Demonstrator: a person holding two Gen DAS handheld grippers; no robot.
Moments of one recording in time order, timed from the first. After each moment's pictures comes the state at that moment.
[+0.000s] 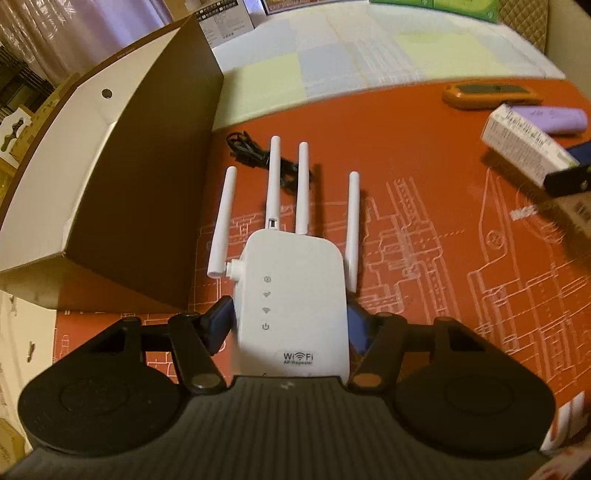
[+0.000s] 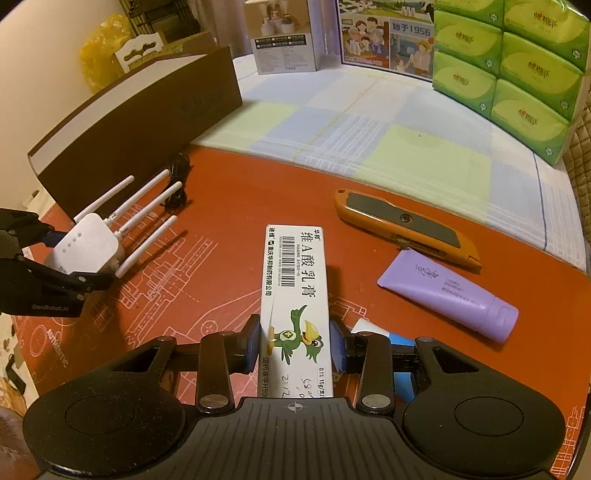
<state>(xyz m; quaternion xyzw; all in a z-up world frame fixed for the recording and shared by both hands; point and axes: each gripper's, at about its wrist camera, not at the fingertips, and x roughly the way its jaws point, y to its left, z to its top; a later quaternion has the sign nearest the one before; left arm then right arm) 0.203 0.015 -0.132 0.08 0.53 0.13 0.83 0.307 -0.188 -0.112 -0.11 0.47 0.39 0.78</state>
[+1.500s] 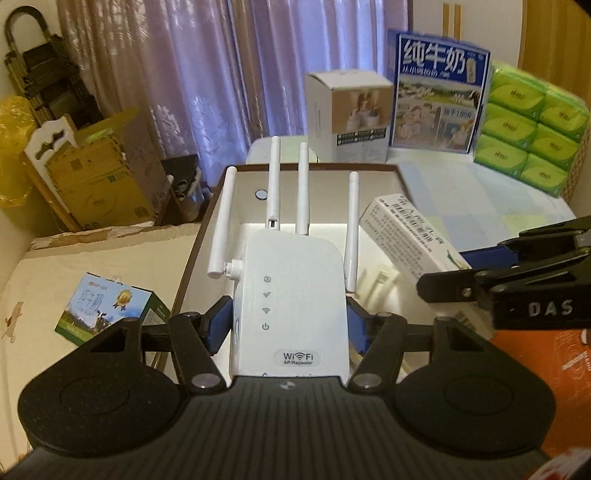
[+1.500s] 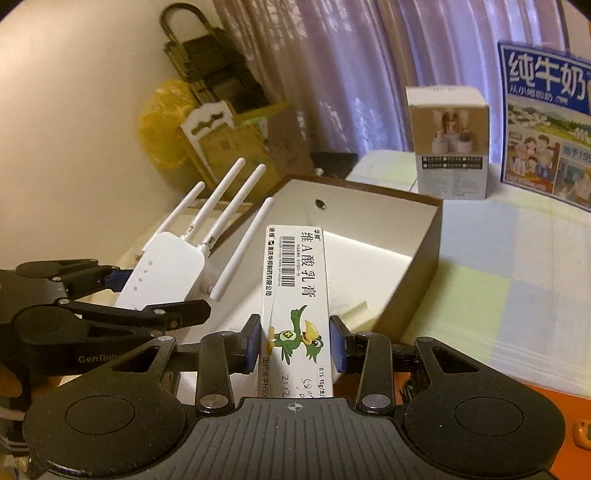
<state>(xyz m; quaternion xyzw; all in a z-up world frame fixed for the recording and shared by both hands) 0.225 0.266 0.000 0.00 0.41 0.14 0.90 0.313 0.123 -0.001 -0.01 0.42 0.46 0.78</state>
